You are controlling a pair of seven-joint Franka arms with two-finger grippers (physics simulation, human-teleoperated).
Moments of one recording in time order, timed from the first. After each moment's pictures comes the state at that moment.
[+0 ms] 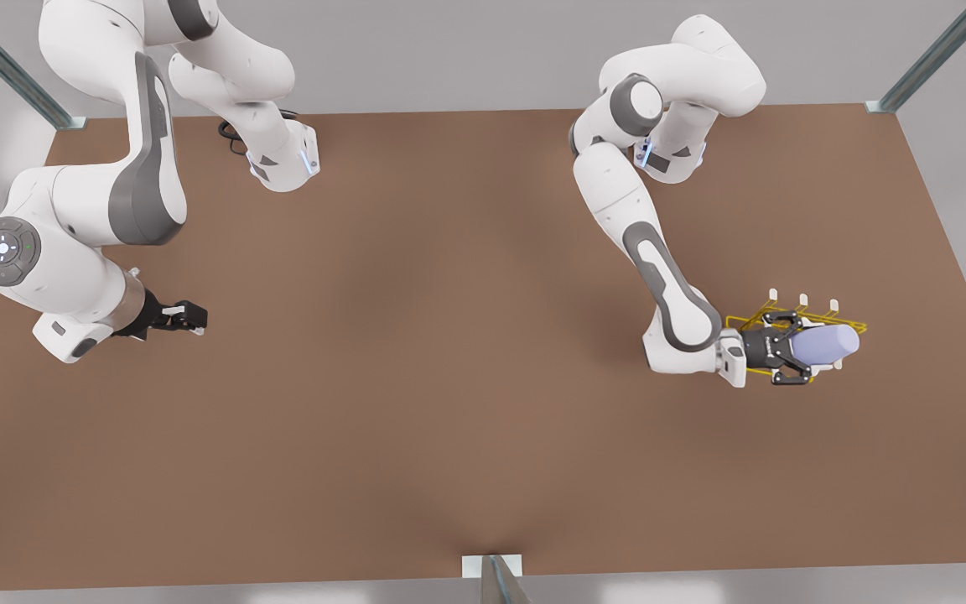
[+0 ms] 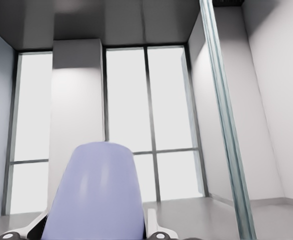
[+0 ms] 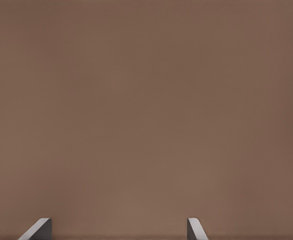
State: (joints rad) left arm -1.17 1.33 1.17 -1.86 0.69 2.03 -2.16; right arm 0.02 0.25 0.04 -1.44 -0.04 1.59 -0.03
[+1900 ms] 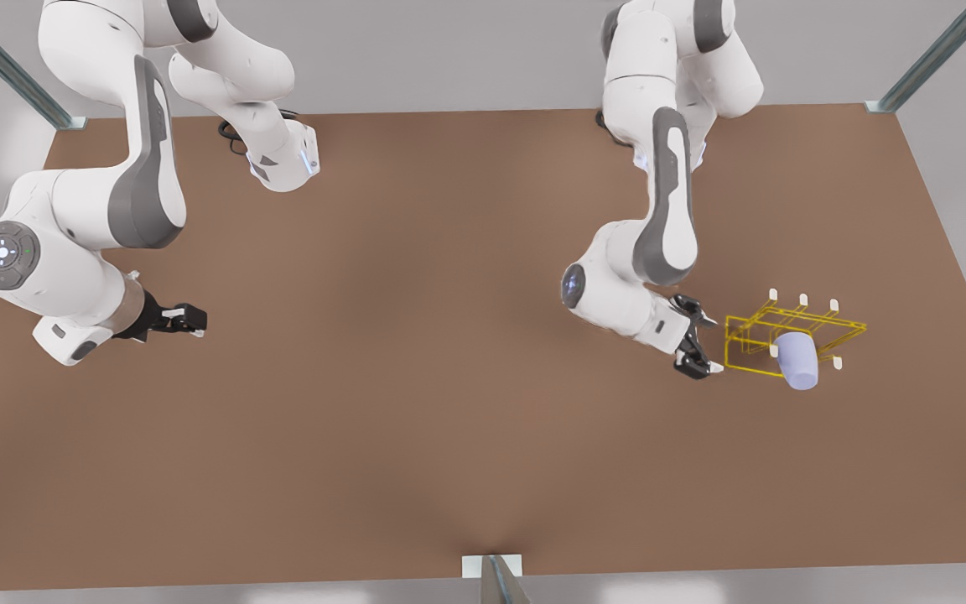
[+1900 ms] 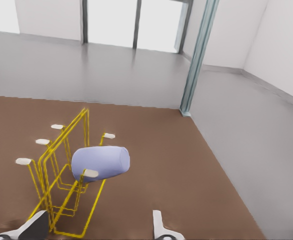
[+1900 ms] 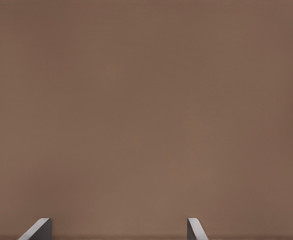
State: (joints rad) left arm -1.23 0.63 0.95 -1.56 0.38 1.78 -2.02; right arm 0.02 0.25 0.04 -1.44 -0.03 1.60 -0.03
